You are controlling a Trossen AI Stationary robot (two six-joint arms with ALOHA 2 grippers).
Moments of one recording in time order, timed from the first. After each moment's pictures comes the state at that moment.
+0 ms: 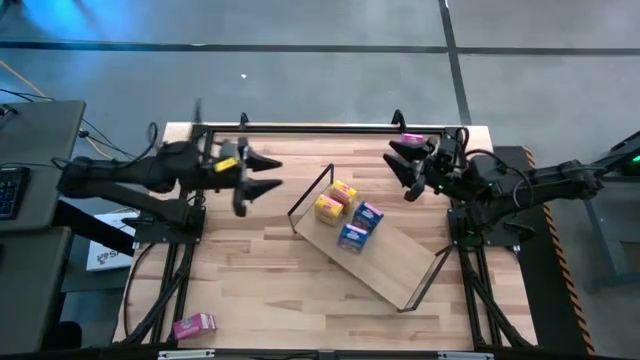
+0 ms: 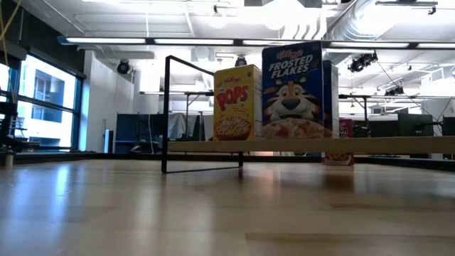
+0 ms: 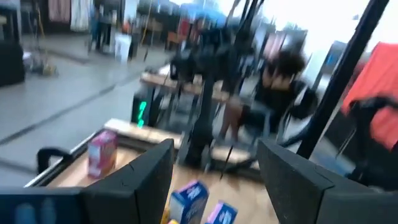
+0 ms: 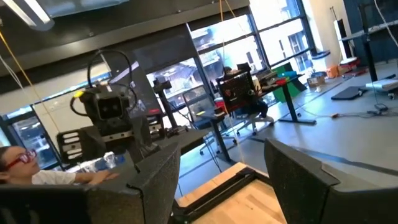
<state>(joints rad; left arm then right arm) -0.07 0.91 0.97 -0.04 -0.17 -0.22 0.16 0.87 0.80 0.31 0.59 0.25</state>
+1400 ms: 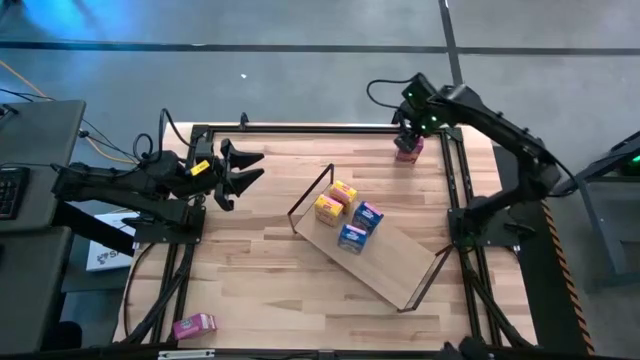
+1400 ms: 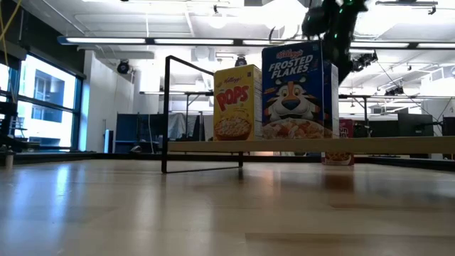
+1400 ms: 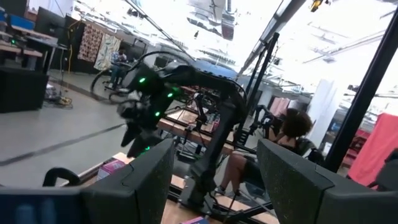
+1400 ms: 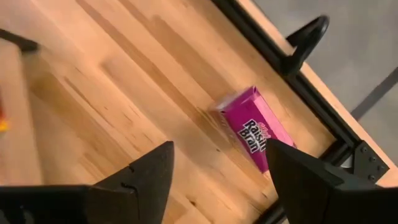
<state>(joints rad) -0.09 0.73 0.71 0.25 -0.30 -0.27 -0.79 1.45 1.40 -1.20 0.03 -0.05</state>
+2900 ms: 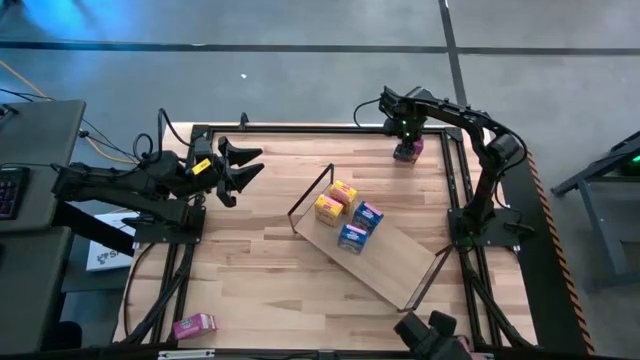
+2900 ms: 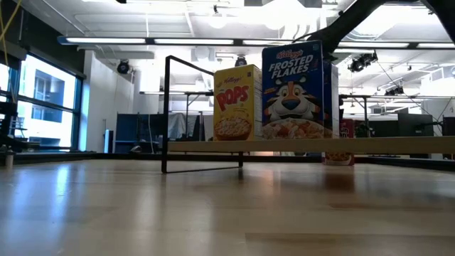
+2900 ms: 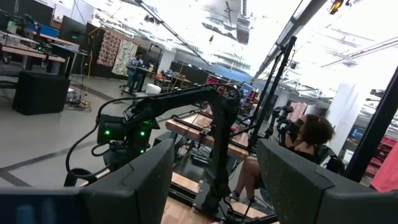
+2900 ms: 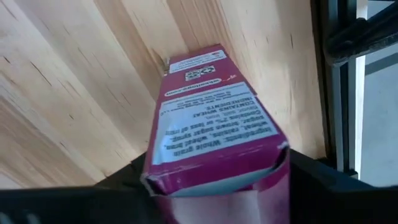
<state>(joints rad) -0.09 0.73 0.71 0.25 -0.37 -0.26 -0.86 1.84 1.41 -1.21 0.18 -0.45</state>
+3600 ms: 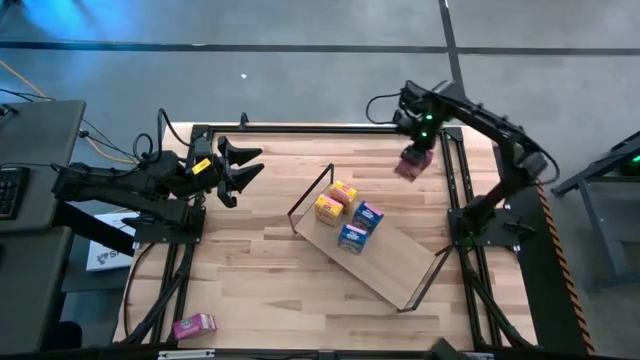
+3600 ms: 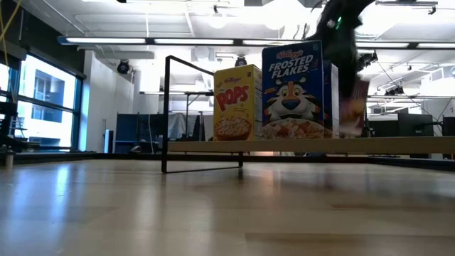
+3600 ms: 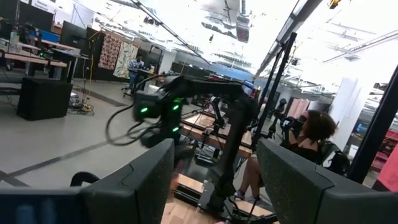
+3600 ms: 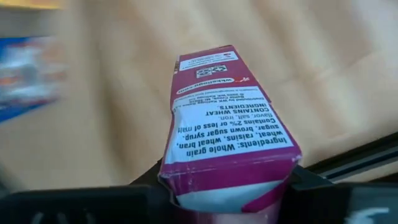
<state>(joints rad) -0.09 0.73 0.71 0.25 -0.37 -0.22 -0.85 1.57 1.41 -1.48 -0.22 -0.23</state>
